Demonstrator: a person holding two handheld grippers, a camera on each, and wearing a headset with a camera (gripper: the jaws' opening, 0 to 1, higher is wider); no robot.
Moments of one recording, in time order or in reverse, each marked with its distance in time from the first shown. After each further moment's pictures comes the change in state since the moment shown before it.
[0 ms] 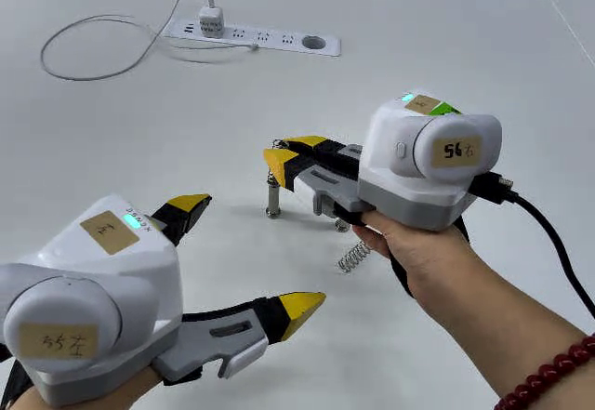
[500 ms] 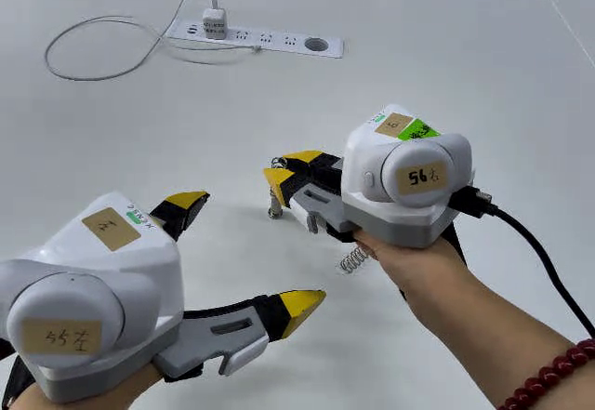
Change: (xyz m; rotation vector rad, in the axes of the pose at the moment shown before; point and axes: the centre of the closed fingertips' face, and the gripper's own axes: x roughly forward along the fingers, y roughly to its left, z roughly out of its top) left arm -0.002 0.003 0.002 0.000 -0.003 0.016; right arm 0.005 0.004 -0.022 -0.114 0.087 -0.015
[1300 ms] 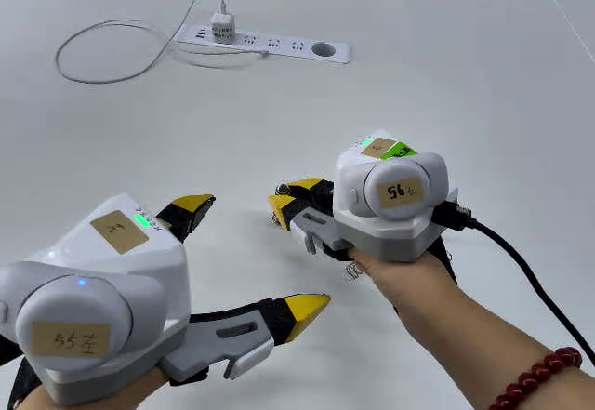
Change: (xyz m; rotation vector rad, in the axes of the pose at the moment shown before) left arm -0.002 0.001 0.002 0.000 -0.001 0.007; right arm 0.009 0.003 -0.029 0.040 0.092 0.000
